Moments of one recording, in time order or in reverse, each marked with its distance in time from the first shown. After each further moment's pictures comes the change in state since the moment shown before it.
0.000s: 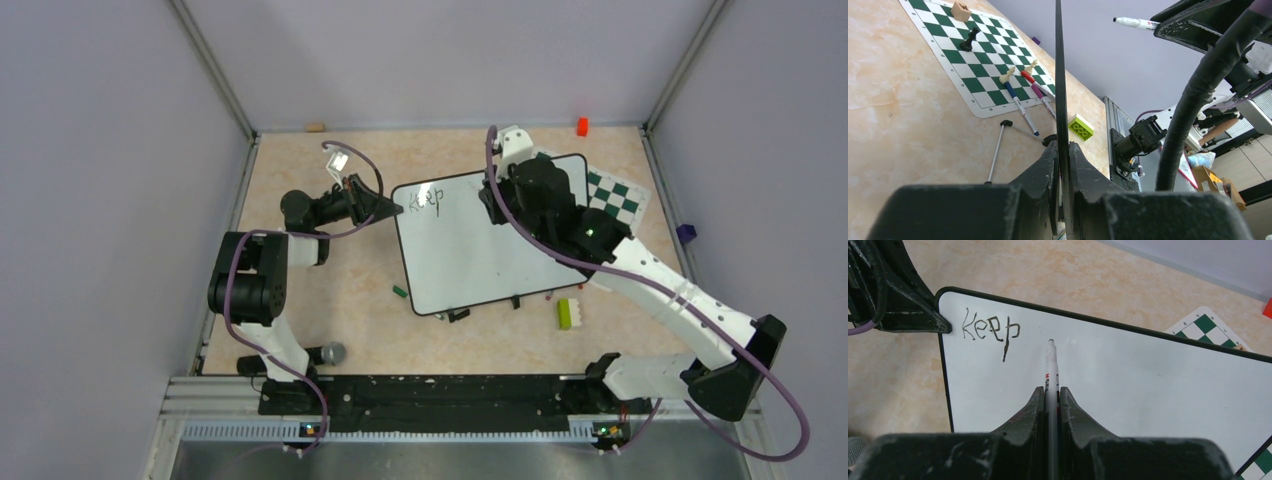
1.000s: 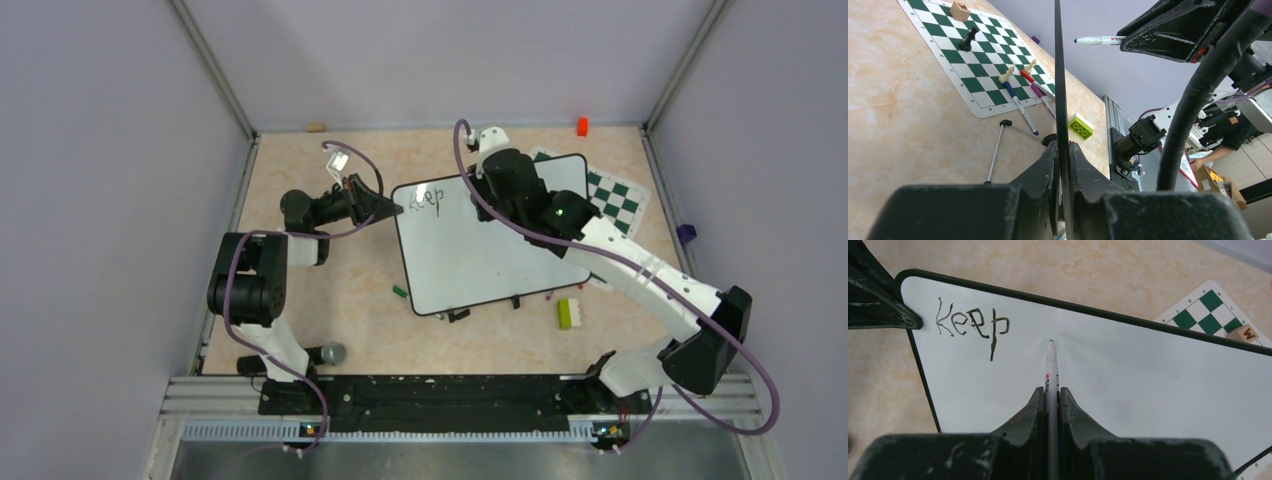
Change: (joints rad) left arm 0.000 -0.007 0.000 -0.008 0.004 0.005; right arm 0.000 0.161 0.108 -0.107 0.026 0.026
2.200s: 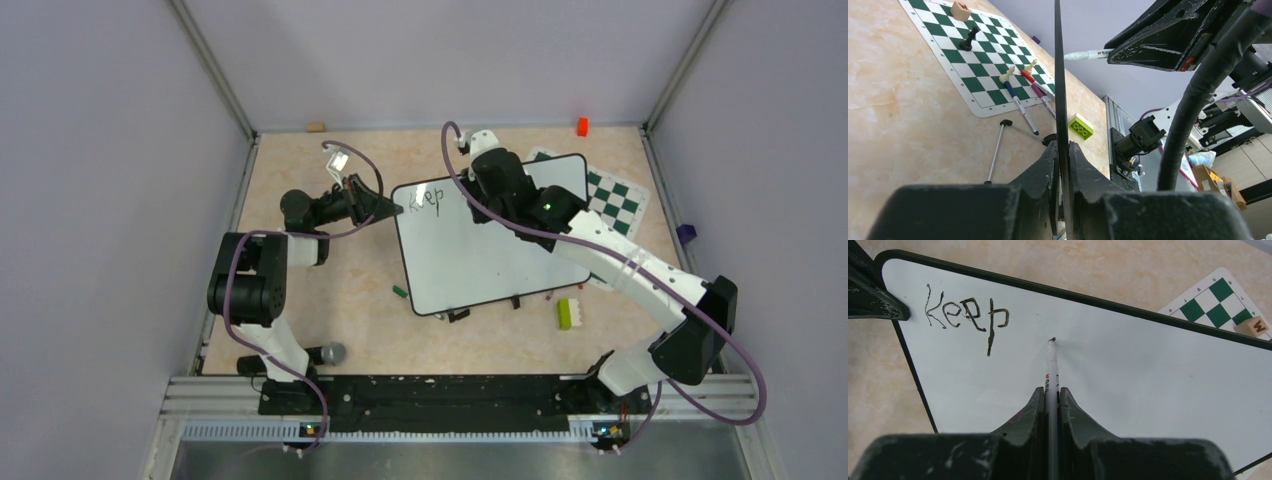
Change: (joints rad) left arm 0.000 0.000 0.000 -0.003 -0.001 0.001; right arm 0.000 0.066 0.038 -0.049 -0.009 0.004
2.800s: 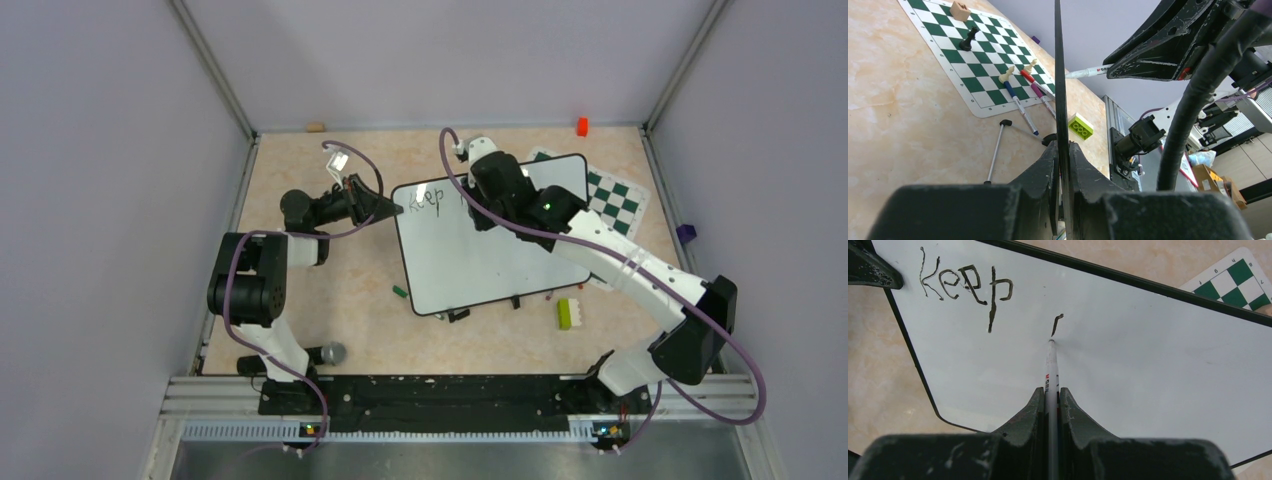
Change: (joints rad) left arm 0.000 0.000 0.000 0.001 0.001 0.000; right arm 0.000 0.001 0.000 -0.072 -0.047 0.005
